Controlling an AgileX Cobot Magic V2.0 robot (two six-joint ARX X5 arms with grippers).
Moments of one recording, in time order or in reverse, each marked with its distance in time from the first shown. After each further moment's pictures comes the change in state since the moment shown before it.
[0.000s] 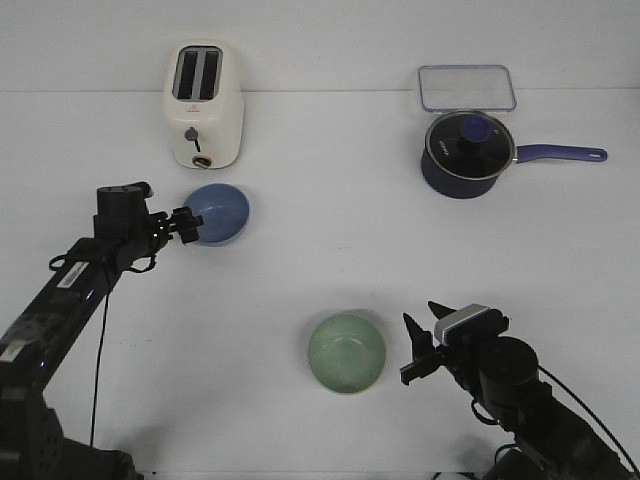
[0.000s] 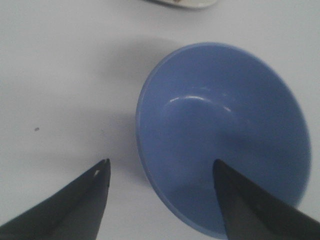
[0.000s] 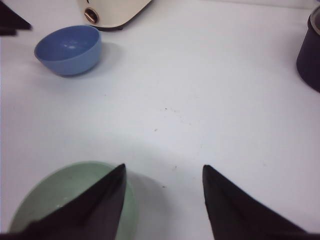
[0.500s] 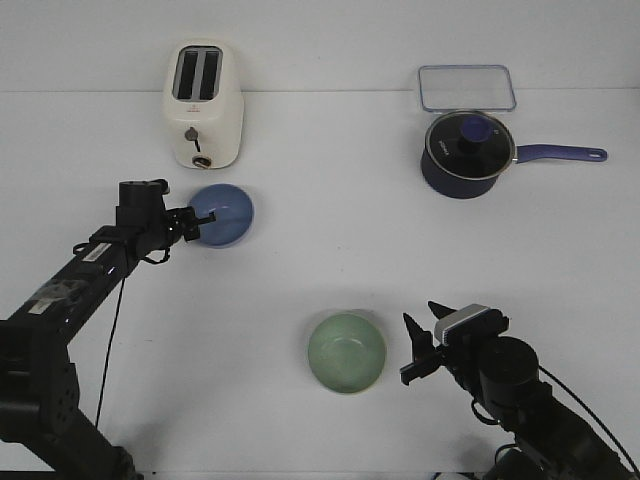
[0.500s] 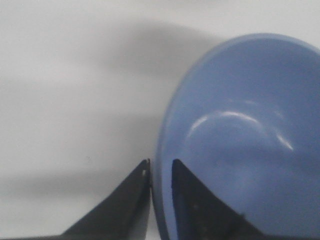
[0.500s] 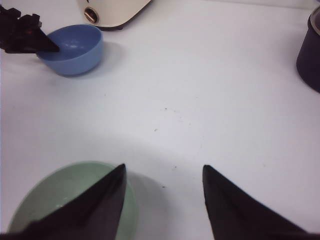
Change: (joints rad) left arm -0.018 0.168 0.049 0.081 -0.003 0.006; right arm 0.000 0.000 0.000 0.000 0.000 -0.001
